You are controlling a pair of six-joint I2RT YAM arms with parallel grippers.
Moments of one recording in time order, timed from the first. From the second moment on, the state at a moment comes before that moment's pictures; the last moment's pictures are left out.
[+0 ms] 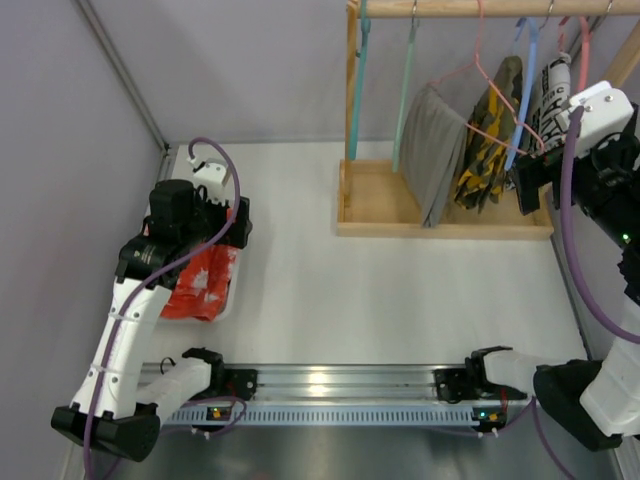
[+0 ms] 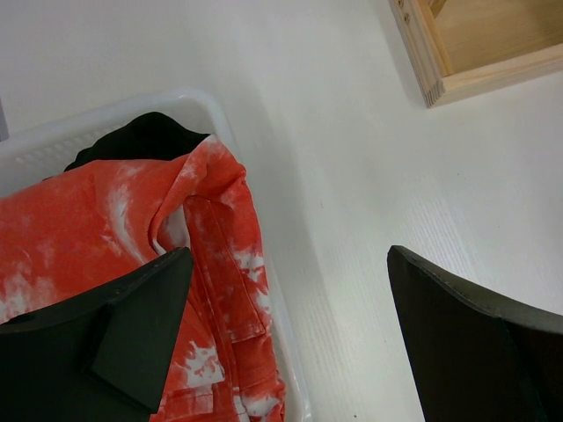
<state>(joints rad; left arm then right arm) -0.21 0.97 1.22 -0.78 0.09 0.06 0.16 1.19 2.36 -1.35 -0.04 -0.44</state>
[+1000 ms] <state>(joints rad) -0.21 0.91 1.17 -0.79 0.09 0.05 0.16 1.54 2.31 -0.90 -0.15 -0.21</state>
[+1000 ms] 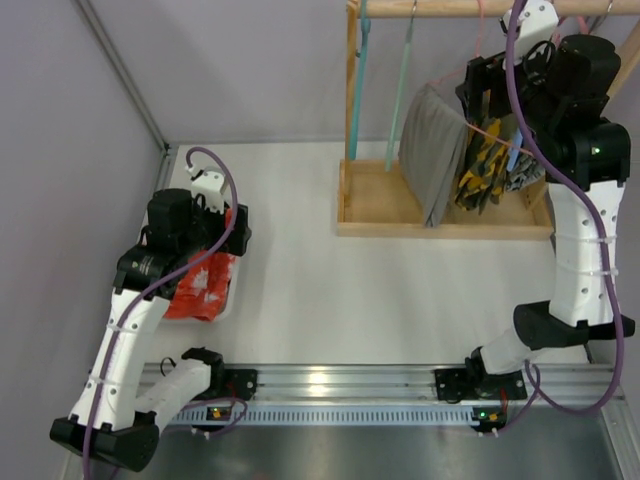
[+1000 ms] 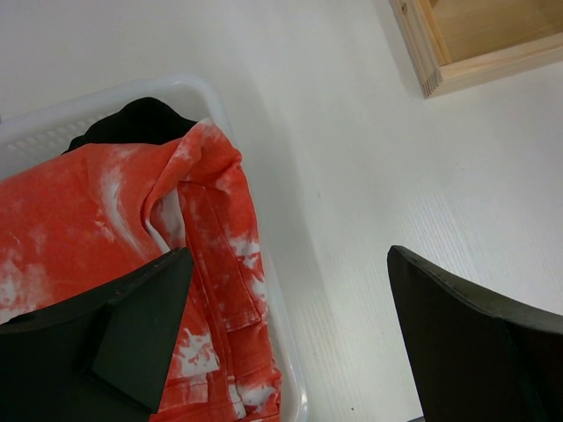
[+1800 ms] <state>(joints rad) -0.21 0.91 1.15 -0.79 0.09 0.05 0.16 1.66 2.21 -0.80 -0.17 -0.13</state>
